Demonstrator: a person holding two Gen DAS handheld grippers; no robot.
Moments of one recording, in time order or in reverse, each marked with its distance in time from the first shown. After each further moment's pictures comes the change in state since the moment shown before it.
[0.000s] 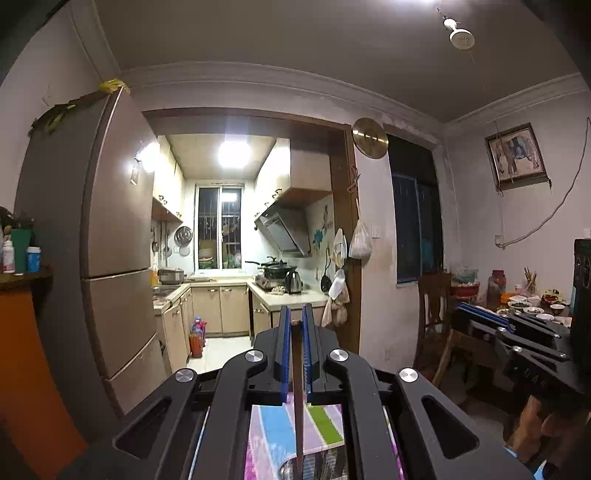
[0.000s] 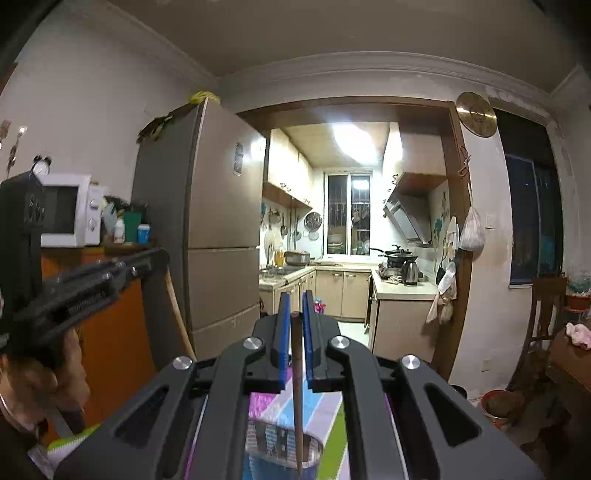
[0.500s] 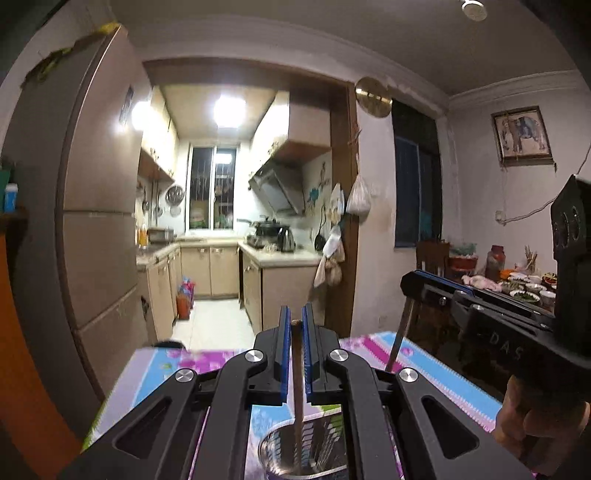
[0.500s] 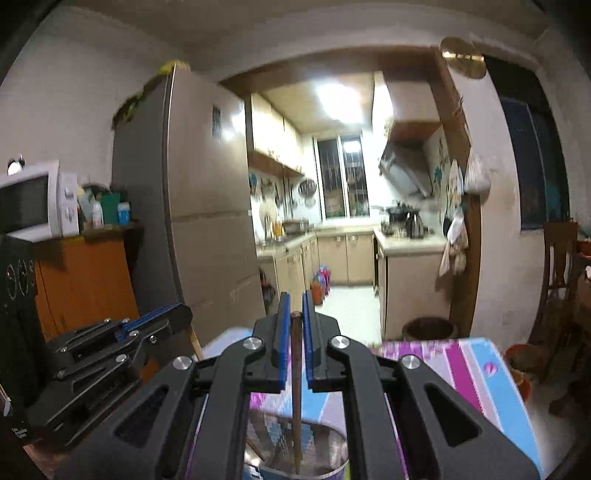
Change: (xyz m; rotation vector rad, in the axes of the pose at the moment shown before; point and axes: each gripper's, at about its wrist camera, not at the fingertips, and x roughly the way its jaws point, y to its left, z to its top) left arm 0.083 0.007 -0.123 -0.048 0.156 -0.026; right arm 0.086 -0.008 -0.086 0.113 0.141 0.005
